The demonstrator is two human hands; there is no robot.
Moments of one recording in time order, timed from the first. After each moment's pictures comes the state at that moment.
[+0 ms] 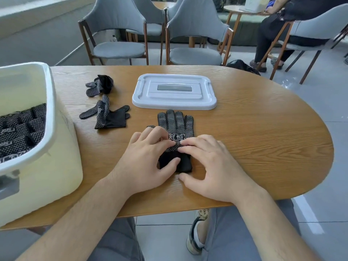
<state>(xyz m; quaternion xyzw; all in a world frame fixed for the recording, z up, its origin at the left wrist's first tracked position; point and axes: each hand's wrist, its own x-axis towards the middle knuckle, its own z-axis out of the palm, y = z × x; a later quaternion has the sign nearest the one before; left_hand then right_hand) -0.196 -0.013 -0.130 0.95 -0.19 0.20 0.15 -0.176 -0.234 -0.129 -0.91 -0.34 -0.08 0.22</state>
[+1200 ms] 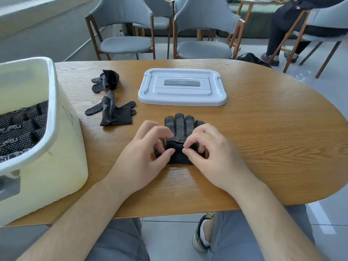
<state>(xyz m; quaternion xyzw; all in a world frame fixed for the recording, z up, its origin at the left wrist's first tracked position) -0.202 -0.002 -0.126 0.92 -0.14 0.18 0.33 -0.161 -0.212 -0.127 -0.88 -0.27 -0.07 0.38</state>
